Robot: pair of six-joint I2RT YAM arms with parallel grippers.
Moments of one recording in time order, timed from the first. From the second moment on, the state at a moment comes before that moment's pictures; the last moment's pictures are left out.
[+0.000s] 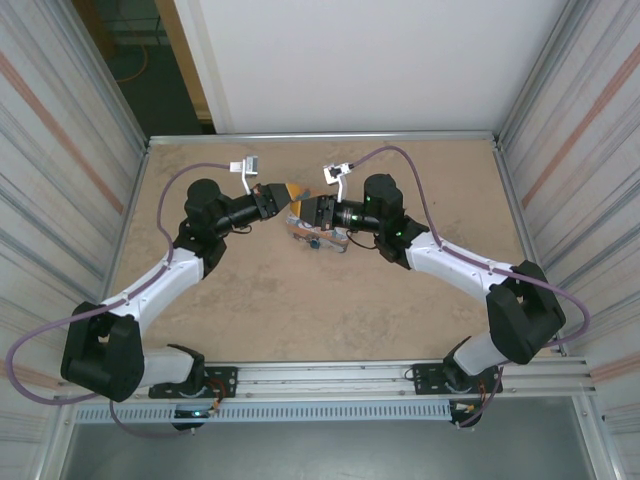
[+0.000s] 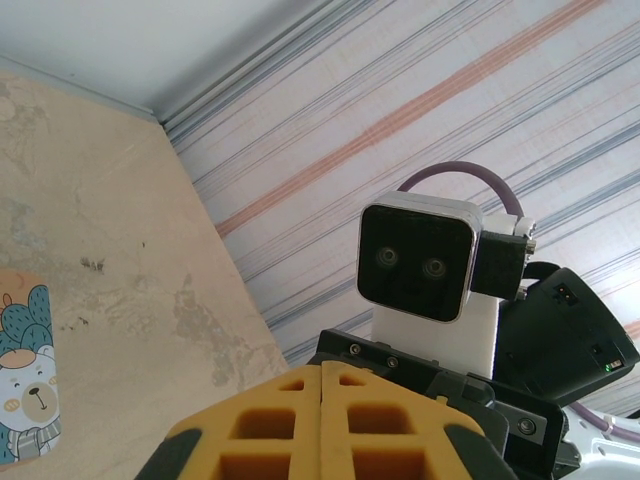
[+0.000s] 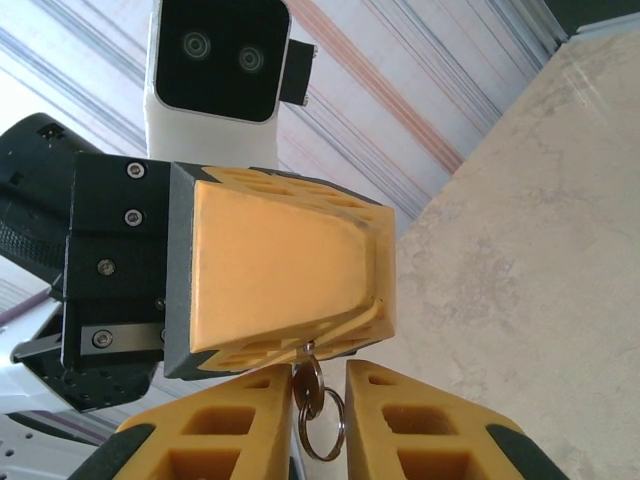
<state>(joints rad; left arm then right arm) -0.37 1.28 0.81 0.52 0.75 -0.99 0.68 1.49 0.99 0.42 -0.60 0.78</state>
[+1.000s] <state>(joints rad) -0.31 1.03 0.76 0.08 0.63 -0.70 0.56 1.43 0.94 0.12 -0.58 0.59</state>
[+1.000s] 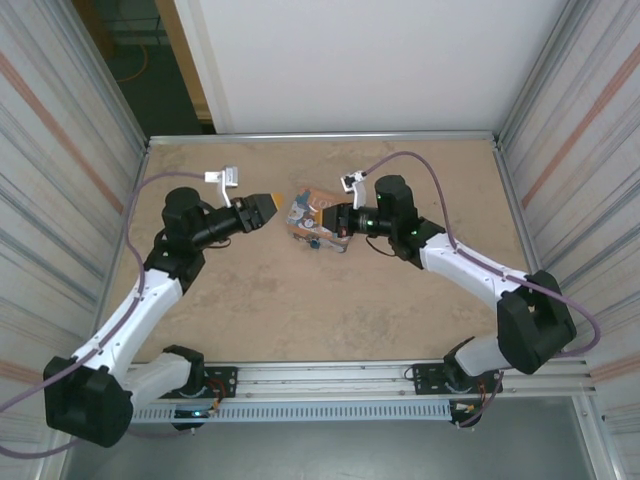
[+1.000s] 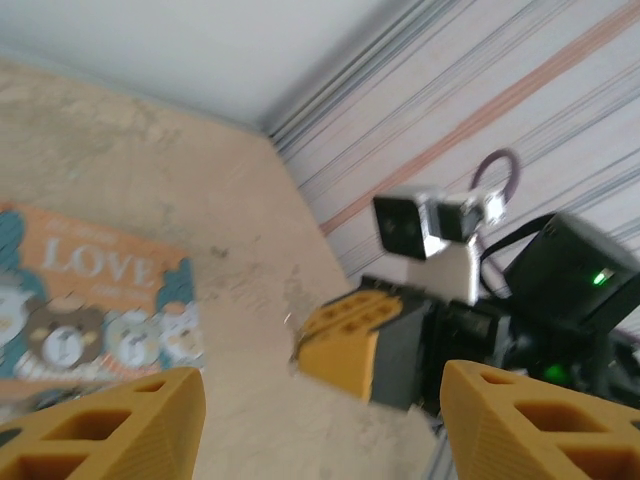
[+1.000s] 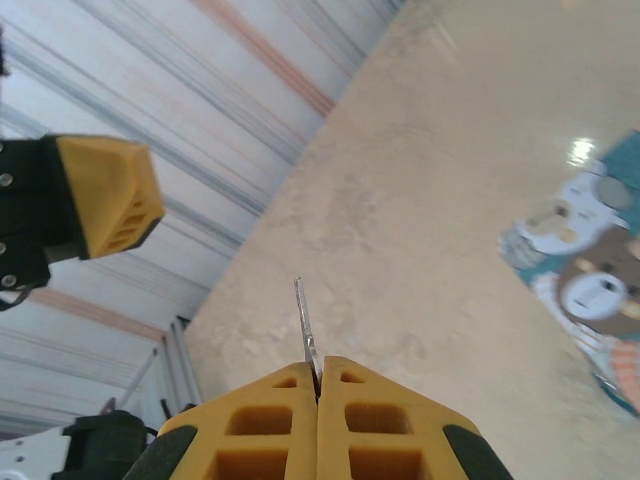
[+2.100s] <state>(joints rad) -0.32 1.81 0.84 0.37 0.73 -0.71 0.39 1.77 0.94 0.14 -0.66 0.66</state>
